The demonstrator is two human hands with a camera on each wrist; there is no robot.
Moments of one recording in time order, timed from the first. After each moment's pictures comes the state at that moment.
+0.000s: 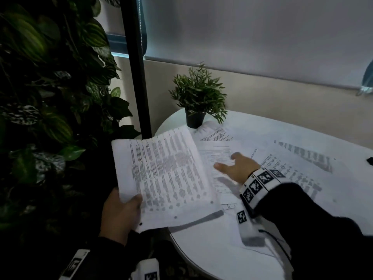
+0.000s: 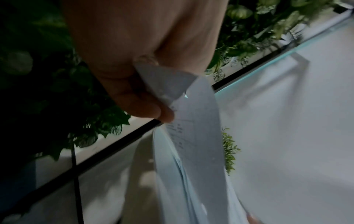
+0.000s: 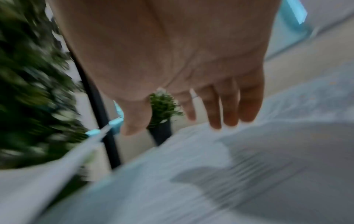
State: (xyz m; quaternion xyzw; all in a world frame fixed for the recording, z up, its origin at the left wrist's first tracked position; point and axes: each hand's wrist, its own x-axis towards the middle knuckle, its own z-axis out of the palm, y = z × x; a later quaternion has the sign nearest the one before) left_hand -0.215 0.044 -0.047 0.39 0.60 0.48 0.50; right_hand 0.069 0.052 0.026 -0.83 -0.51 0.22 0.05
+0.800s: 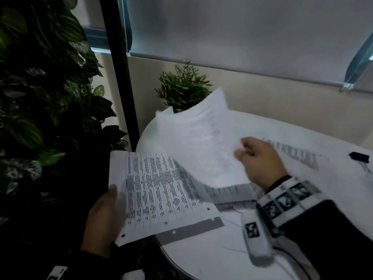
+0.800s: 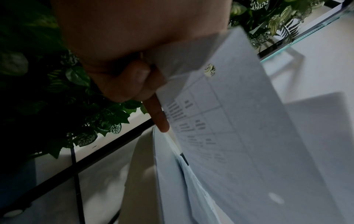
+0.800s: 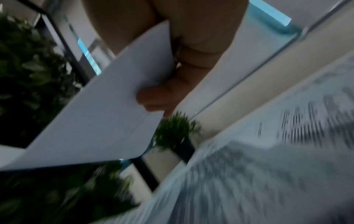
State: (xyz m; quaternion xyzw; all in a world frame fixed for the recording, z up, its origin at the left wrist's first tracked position) left_hand -0.202 0.033 -0.016 0.39 0.57 0.47 0.54; right_hand 0.086 0.010 0.063 -0.74 -0.51 0.16 0.41
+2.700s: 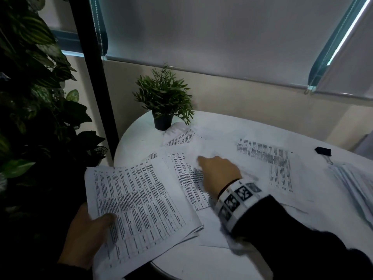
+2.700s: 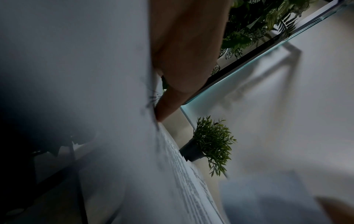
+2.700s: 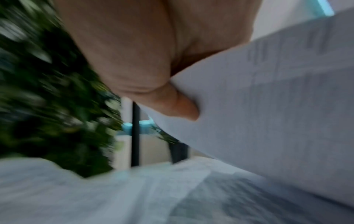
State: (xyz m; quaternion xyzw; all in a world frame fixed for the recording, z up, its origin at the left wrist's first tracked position) left_hand -0.192 0.039 -0.032 0.32 0.61 0.45 0.57; right_hand 0.044 0.004 0.064 -0.78 -0.62 0.02 -0.04
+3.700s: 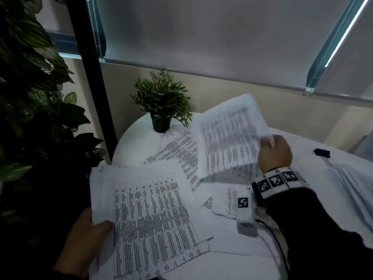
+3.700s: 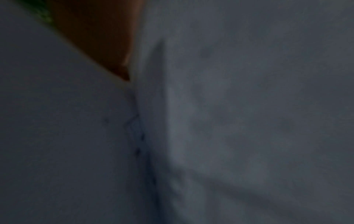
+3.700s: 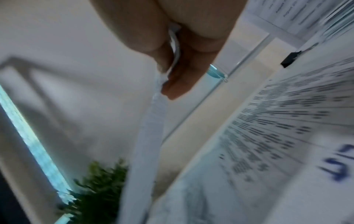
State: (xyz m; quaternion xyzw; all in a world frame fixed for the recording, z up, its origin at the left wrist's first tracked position) left_hand -0.195 0.037 -0.039 0.44 0.60 0.39 0.54; right_hand 0.158 -0.001 0.069 -0.85 -0.26 0.01 0.46
